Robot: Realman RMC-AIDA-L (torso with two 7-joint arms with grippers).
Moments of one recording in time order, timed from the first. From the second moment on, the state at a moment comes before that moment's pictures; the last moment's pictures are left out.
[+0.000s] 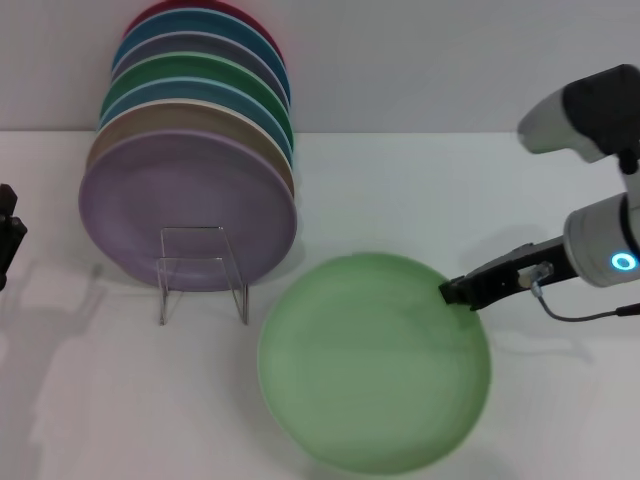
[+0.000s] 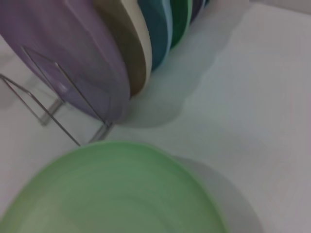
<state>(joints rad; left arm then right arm) -0.21 -2.07 -1.01 -0.24 2.53 1.52 0.03 0.45 2.07 1.75 1.41 -2.40 1.36 -0.49</state>
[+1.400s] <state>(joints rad) -0.23 -1.61 -0.91 -1.73 2.88 -0.22 -0.15 0.14 2.08 1.79 1.21 -1.52 0.90 -1.76</state>
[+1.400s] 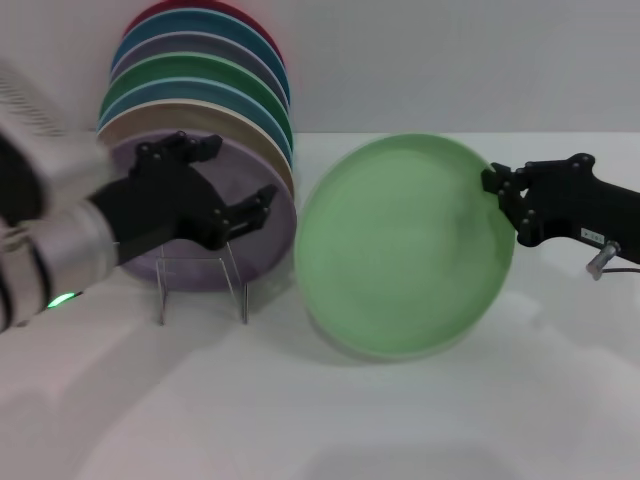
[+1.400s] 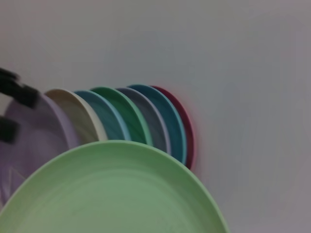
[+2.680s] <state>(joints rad) -0.18 -2.06 -1.41 -1.77 2.21 -0.90 0.92 0.18 2.08 1.81 1.14 -1.54 0.97 -1.82</state>
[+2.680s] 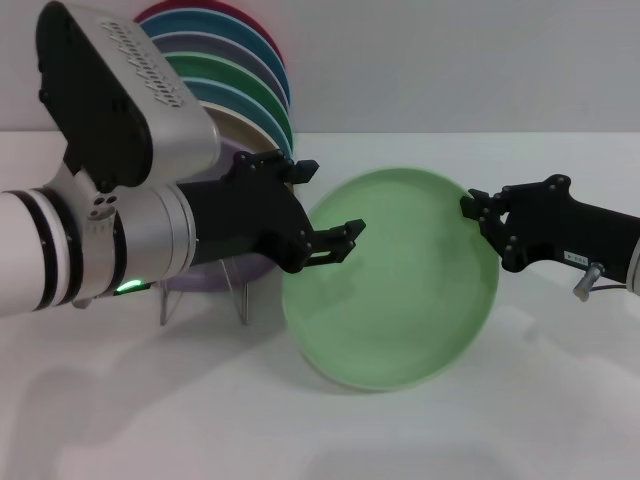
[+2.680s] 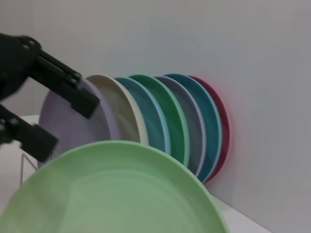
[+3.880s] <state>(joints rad) -0.26 -2.06 -1.42 -1.66 2.21 -0.89 1.00 0.15 2.08 1.82 1.19 -1.51 1.06 -1.81</state>
